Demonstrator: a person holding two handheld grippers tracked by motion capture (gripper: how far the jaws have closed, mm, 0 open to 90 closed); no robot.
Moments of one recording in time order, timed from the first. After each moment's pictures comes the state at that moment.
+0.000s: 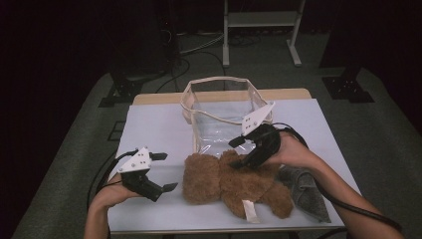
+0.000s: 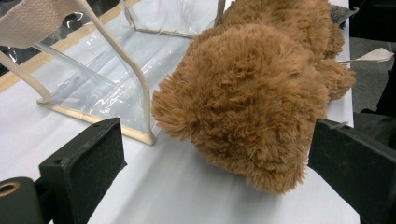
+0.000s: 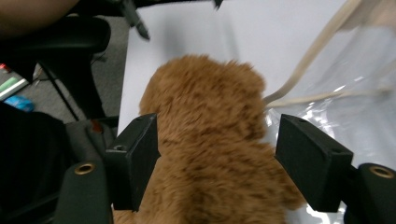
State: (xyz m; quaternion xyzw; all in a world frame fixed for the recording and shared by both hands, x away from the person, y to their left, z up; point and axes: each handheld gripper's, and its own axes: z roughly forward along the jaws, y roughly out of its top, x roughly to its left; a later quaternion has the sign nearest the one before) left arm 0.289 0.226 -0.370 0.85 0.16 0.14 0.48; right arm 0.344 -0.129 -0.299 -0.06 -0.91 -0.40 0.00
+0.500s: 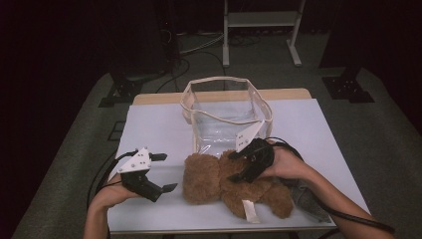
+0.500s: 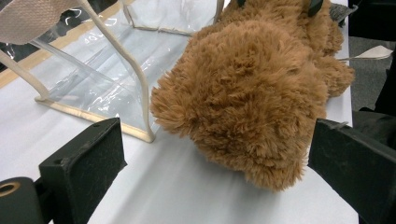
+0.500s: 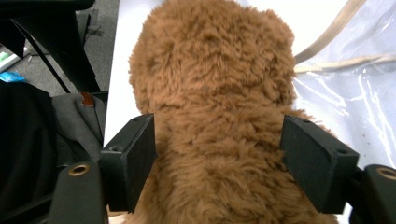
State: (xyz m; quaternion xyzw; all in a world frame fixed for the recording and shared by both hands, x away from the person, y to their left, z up) left arm 0.289 0.228 -0.371 0.86 0.16 0.13 0.48; right arm 0.338 -0.119 -0.343 -0.06 -0.93 -0.36 0.00
